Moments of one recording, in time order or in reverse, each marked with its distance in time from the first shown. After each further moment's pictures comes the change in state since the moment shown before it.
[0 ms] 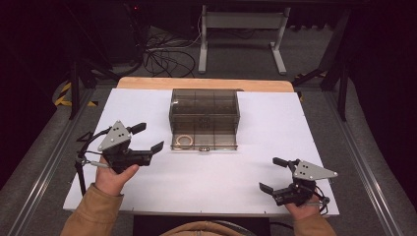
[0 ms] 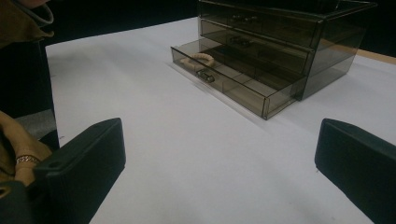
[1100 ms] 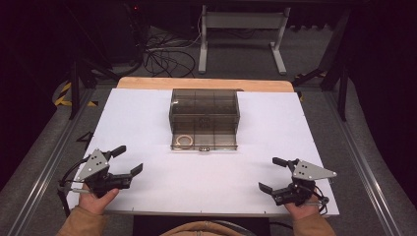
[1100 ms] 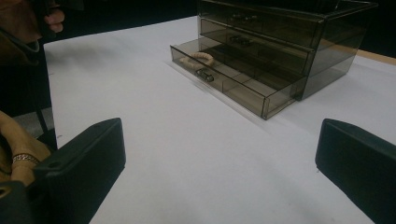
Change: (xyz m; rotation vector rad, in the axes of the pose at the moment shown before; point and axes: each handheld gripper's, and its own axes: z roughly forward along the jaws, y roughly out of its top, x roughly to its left) left arm 0.016 -0.089 -0.036 -0.026 0.041 -0.034; right arm 0.000 0.000 0.002 0.003 -0.001 -0.006
